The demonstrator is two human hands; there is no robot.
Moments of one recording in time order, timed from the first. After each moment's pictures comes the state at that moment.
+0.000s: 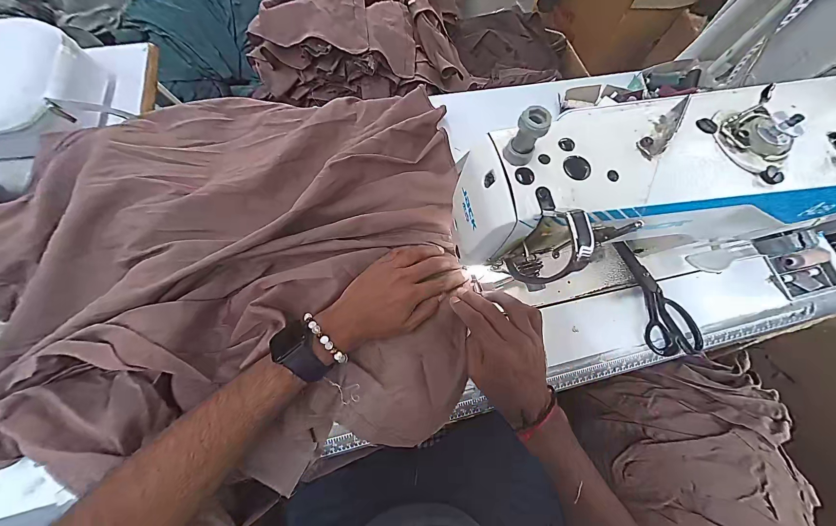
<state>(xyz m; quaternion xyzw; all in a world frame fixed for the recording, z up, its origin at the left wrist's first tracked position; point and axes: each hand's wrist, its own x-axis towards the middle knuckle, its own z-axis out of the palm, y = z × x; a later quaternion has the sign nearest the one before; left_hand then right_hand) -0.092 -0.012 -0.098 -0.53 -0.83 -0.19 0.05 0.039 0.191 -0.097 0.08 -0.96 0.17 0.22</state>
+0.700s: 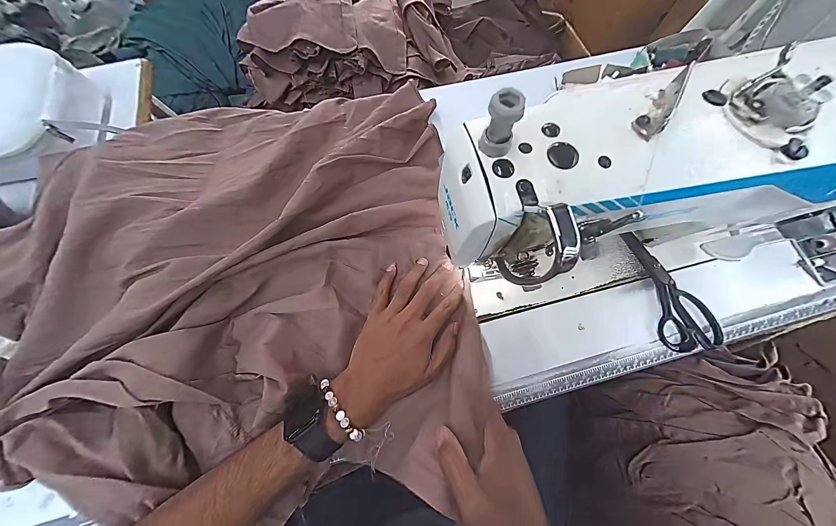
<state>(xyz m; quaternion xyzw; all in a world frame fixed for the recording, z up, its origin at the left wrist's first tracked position) -0.021 0.010 -0.102 -0.36 -0.92 -0.12 0.05 0.133 0.144 -0.047 -0.18 -0.83 0.53 -0.07</state>
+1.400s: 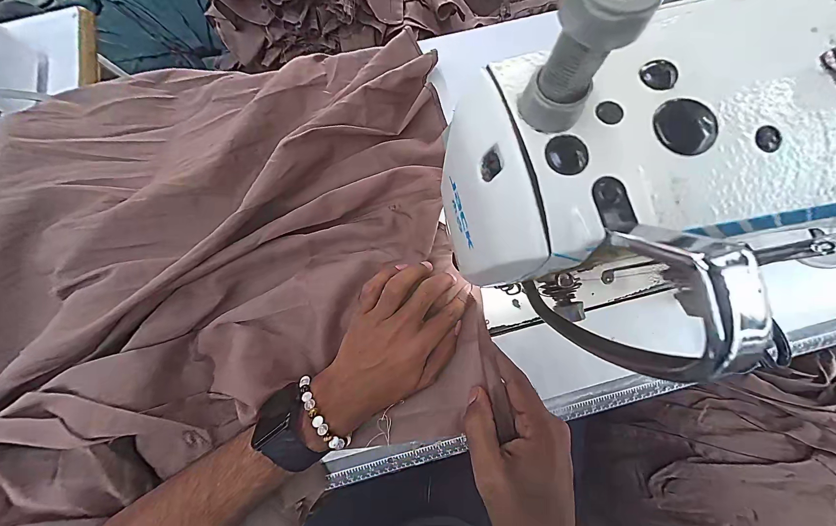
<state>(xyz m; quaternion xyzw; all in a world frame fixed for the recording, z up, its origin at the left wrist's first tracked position) -0.037 0.005 -0.098 -0.40 -0.90 -0.13 0.09 0.088 0.148 -0.059 -0.20 -0.85 0.48 0.06</state>
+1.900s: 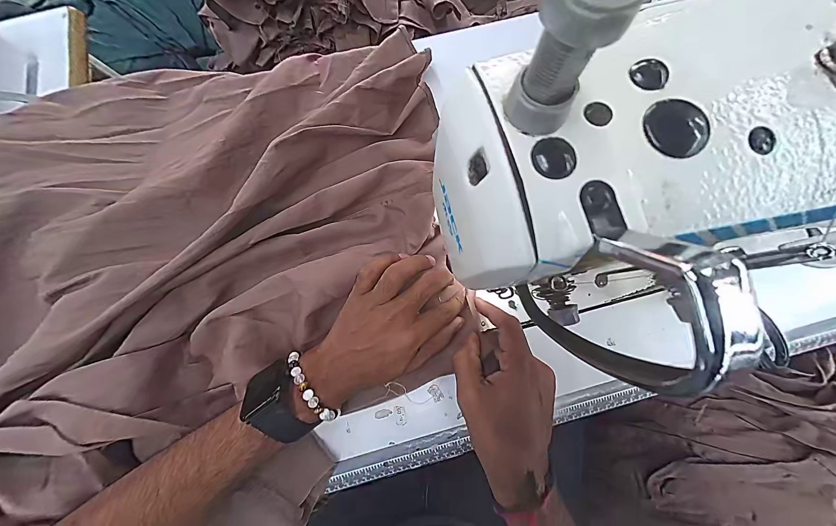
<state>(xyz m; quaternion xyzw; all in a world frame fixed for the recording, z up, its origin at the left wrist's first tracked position) -0.064 0.000 -0.096 -0.48 -0.86 -0.14 0.12 0.039 0.149 -0.080 -0.20 -0.89 0.38 0.14</state>
